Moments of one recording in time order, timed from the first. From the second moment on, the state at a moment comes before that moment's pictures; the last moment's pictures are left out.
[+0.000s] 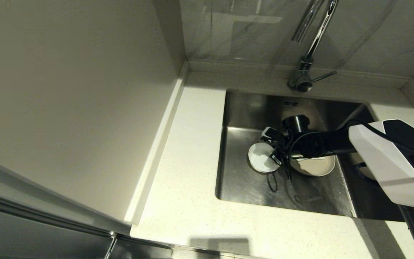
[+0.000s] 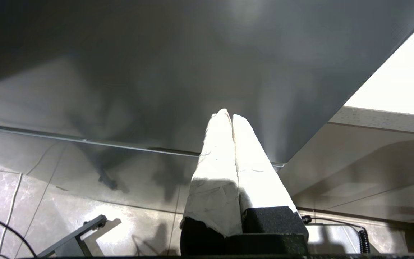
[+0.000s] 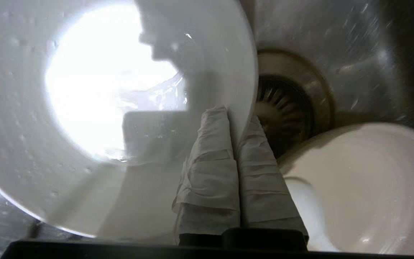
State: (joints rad) left arm 0.00 0.00 0.00 0.00 0.02 -0.02; right arm 0.17 2.49 -1.85 0.03 -0.03 -0.67
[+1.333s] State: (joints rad) left arm 0.00 0.00 0.00 0.00 0.02 -0.02; right arm -0.17 2.00 -1.58 -0.15 -0.14 -0.51
